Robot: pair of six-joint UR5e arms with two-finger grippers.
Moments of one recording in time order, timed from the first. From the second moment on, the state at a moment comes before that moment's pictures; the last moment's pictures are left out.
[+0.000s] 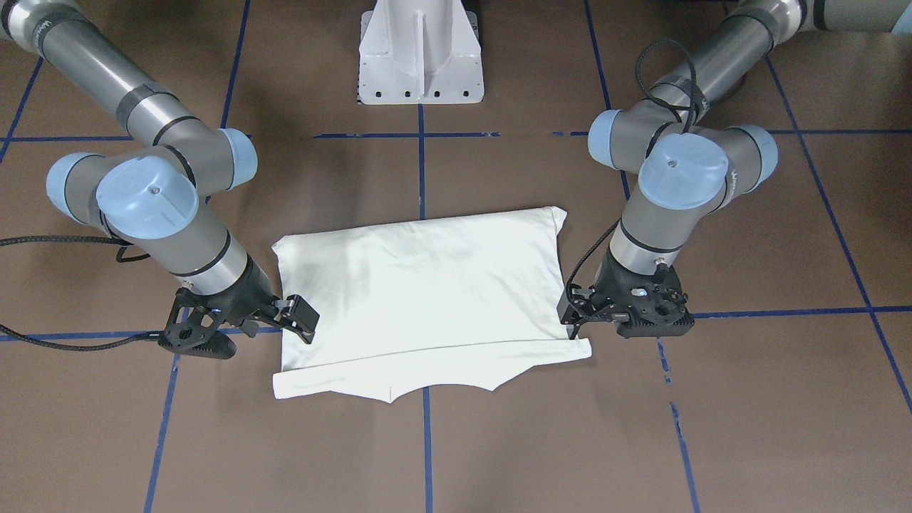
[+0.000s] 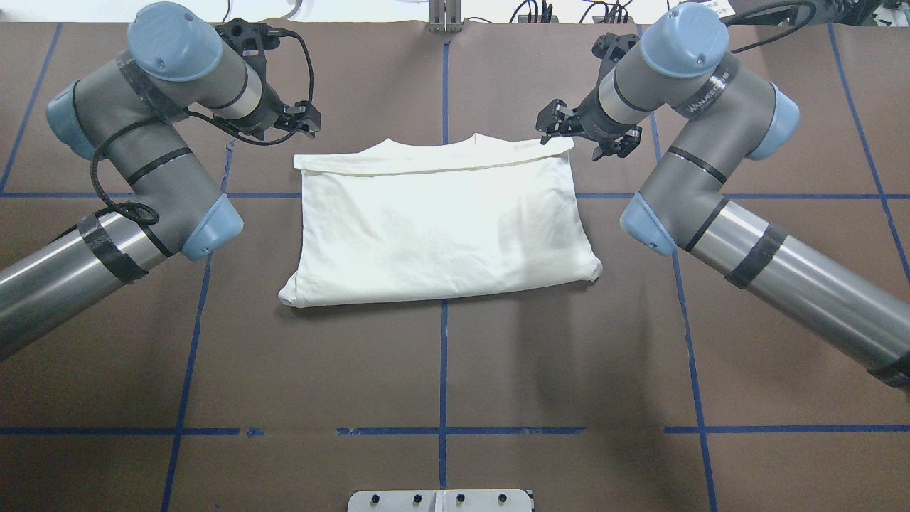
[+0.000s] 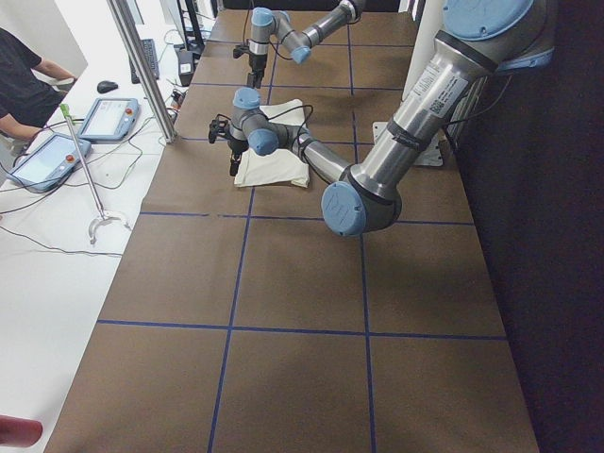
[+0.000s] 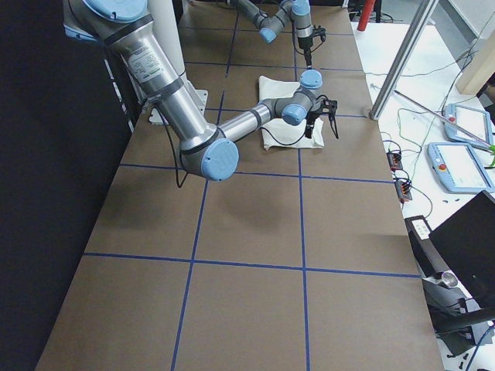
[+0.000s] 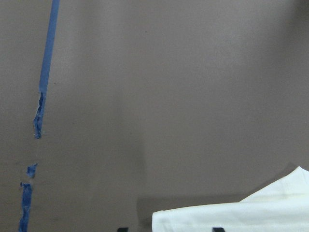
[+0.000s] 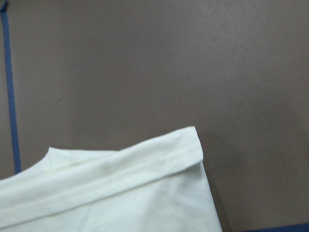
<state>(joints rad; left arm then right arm) -0.85 -2.20 -1.44 -1.94 -1.91 -1.02 0.83 -0.98 1.42 -1.12 2.05 1.29</state>
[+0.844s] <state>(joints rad) -0.85 -2.16 -1.51 -1.93 -1.91 -1.03 0.67 -1.17 1.64 -1.23 1.99 1.36</state>
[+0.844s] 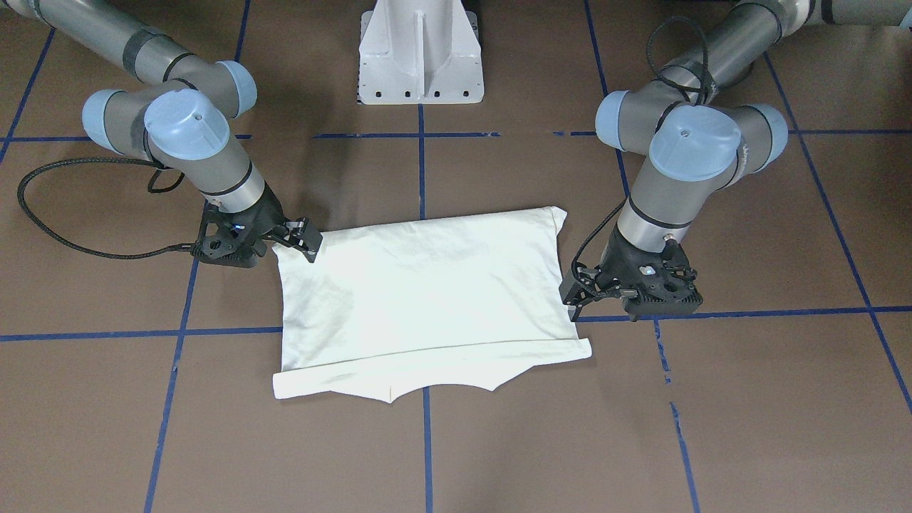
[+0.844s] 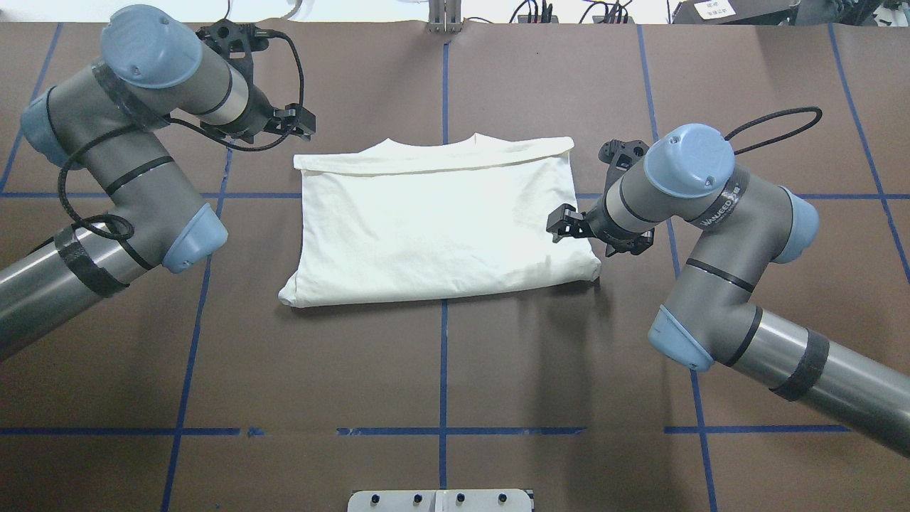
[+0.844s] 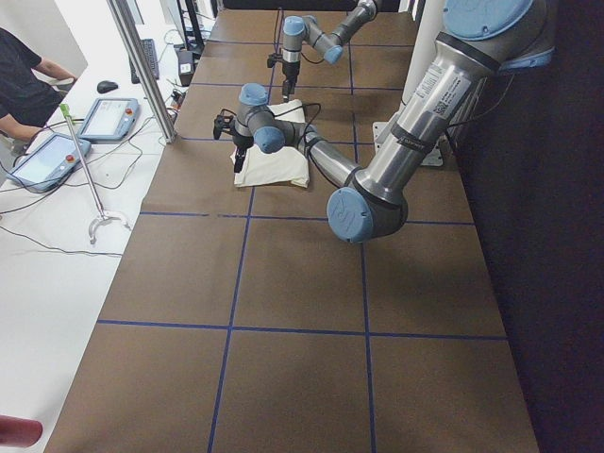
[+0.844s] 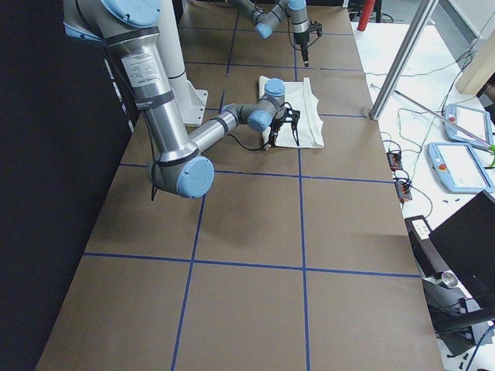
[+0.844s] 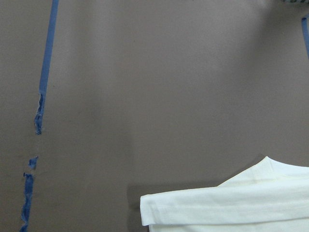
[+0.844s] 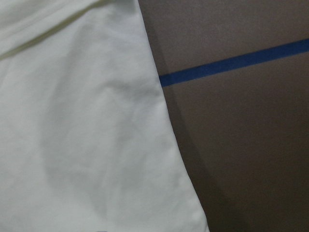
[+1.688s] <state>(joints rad) -0.85 -2.16 -1.51 -1.93 -1.91 -1.03 0.64 -1.19 1.65 -1.23 2.00 1.35</state>
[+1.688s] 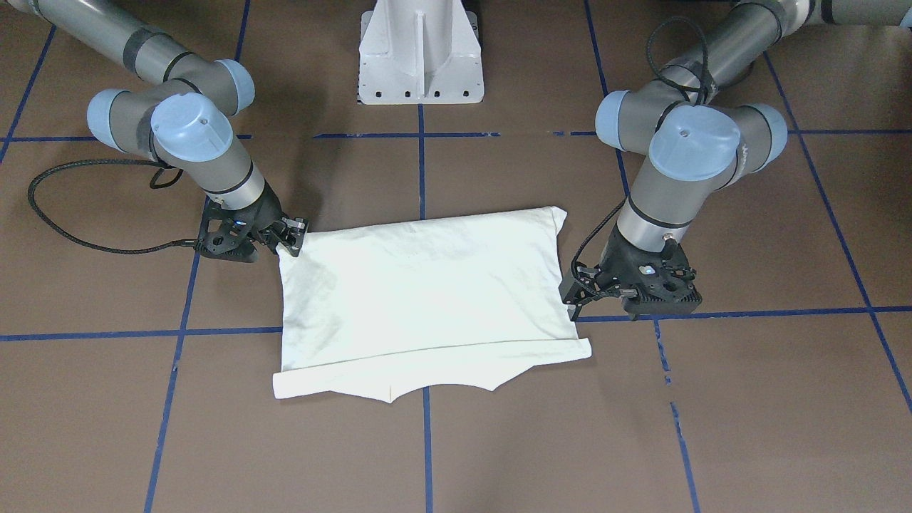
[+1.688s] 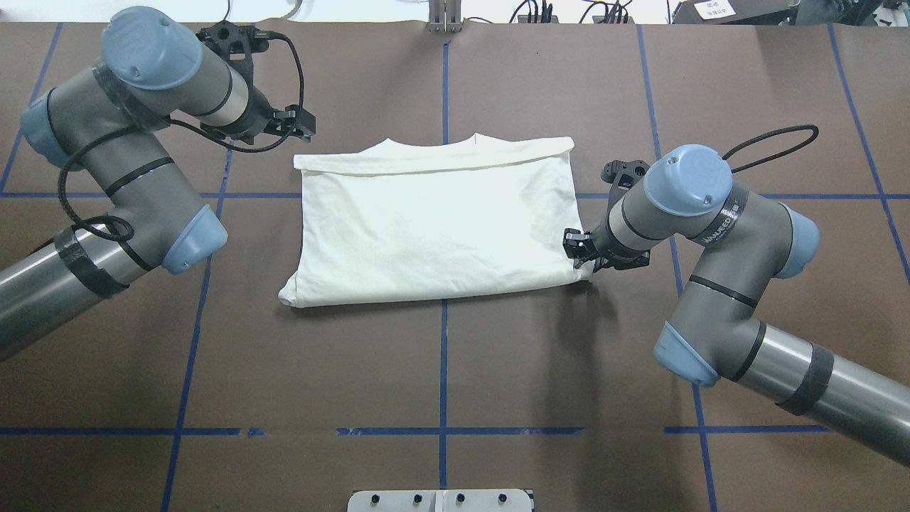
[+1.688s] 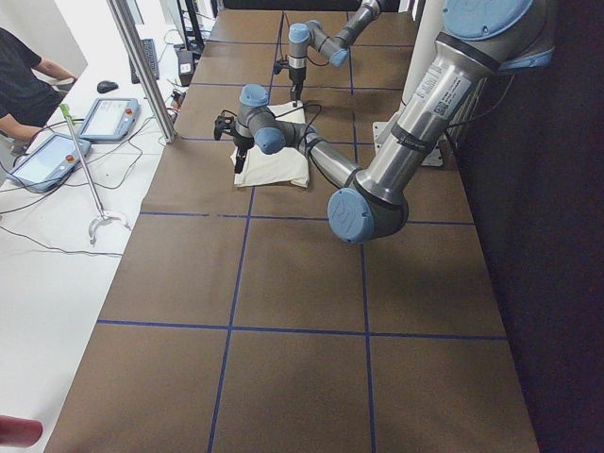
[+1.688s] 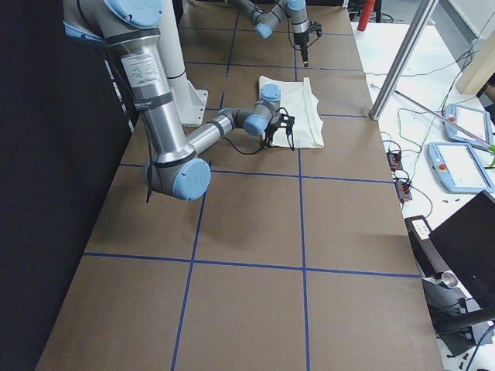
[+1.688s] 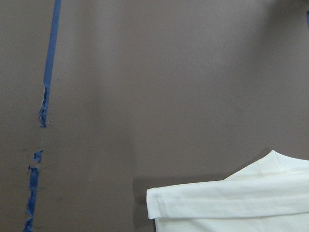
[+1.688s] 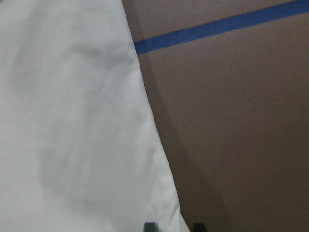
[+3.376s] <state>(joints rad) -0.82 -2.16 -1.56 -1.93 -1.92 -1.07 0.21 -1.63 2.17 -1.22 1.98 1.63</state>
